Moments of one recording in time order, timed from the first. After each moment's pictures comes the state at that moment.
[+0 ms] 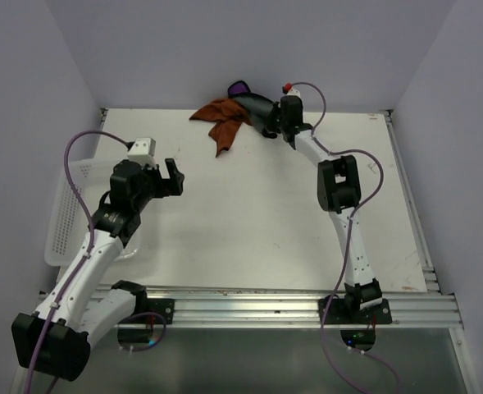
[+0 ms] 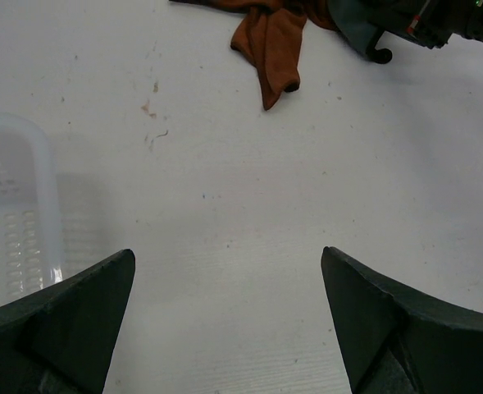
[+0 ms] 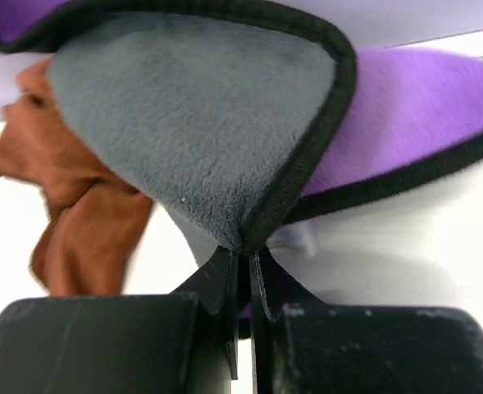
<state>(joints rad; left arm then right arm) -0.24 0.94 0.77 -0.23 -0.03 -0.25 0.29 2.65 2.27 -0.05 -0.02 0.49</state>
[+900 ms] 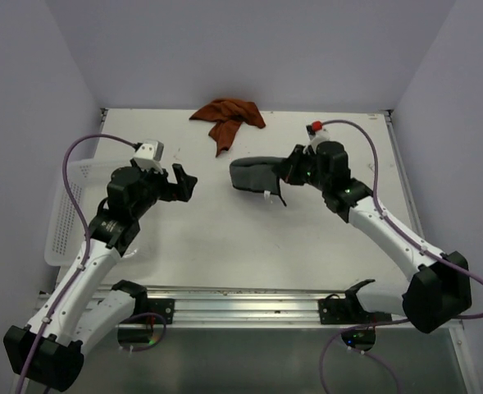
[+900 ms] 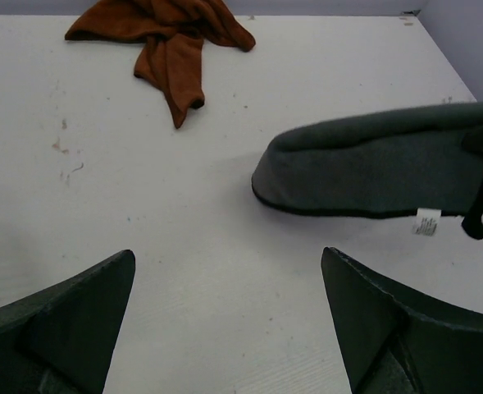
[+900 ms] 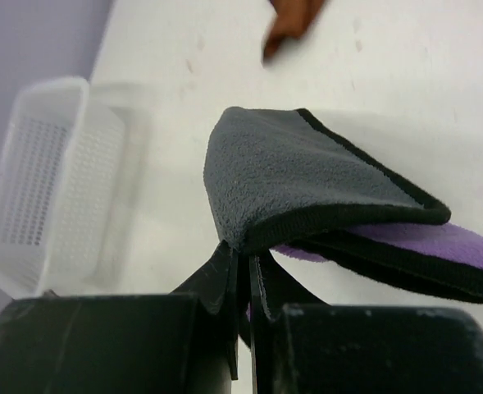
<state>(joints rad) -0.30 0.85 0.77 -0.20 0.11 -0.25 0.44 1.29 1.05 -0.10 -0.16 0.55</state>
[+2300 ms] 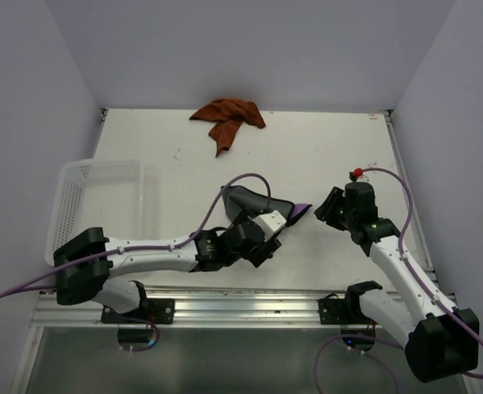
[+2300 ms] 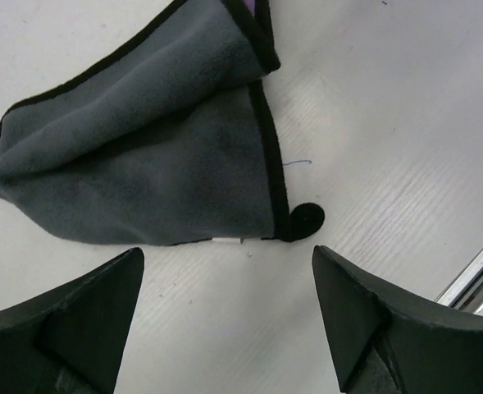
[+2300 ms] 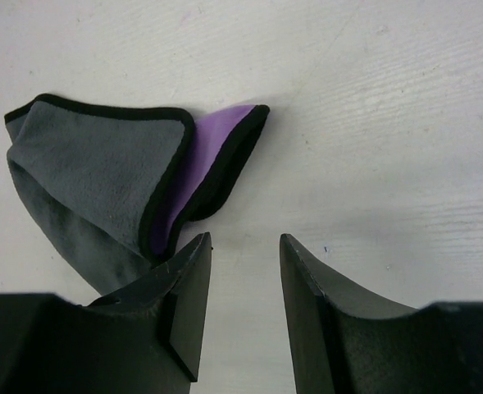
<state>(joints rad) -1.20 1.41 0.83 -0.11 -0.38 -0.14 0.22 0.93 0.61 -0.42 0.01 0.63</state>
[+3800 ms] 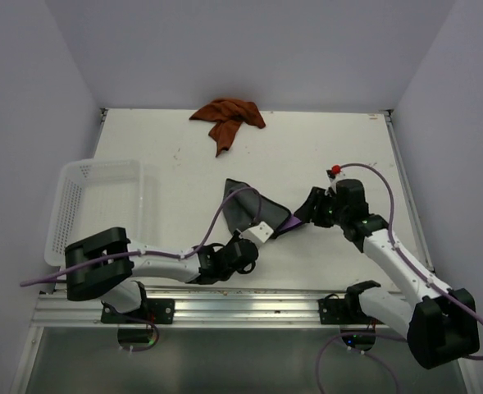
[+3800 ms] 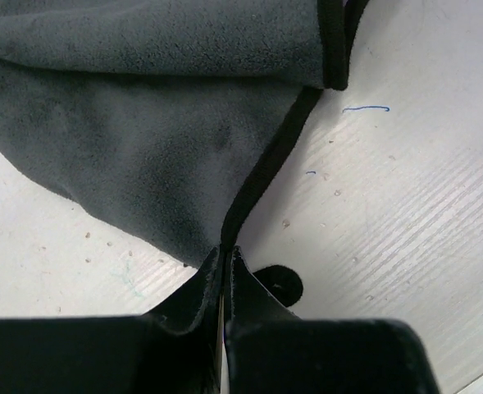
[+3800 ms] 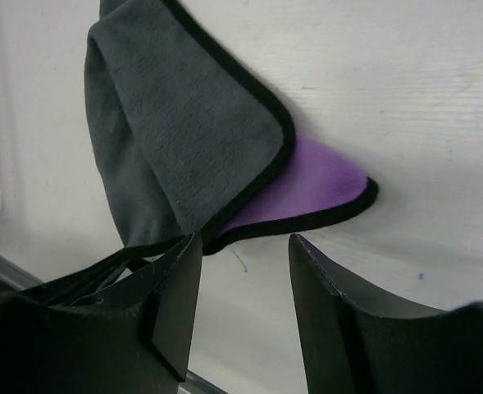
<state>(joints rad) -1.26 1.52 0.65 0.11 -0.58 -0.22 0.25 1.01 0.59 -0.27 -0.26 0.54</state>
